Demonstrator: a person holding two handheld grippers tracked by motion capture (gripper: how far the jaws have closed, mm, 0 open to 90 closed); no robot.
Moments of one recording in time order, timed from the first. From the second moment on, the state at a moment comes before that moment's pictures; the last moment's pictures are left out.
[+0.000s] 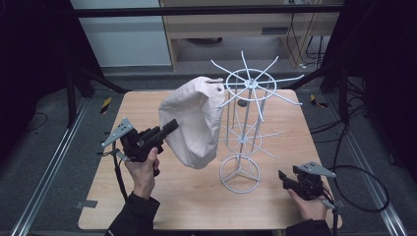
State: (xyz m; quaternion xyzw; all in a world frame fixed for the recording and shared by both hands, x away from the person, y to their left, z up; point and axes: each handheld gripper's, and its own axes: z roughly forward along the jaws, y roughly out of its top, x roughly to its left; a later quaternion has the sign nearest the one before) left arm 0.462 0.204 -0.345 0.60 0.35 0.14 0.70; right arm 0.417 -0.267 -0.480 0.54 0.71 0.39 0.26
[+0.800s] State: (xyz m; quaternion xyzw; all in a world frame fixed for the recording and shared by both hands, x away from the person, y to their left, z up) left arm 0.431 0.277 -0.393 0.68 0.42 0.22 0.56; right arm 0.417 -0.269 -0.480 0.54 0.70 0.39 0.26
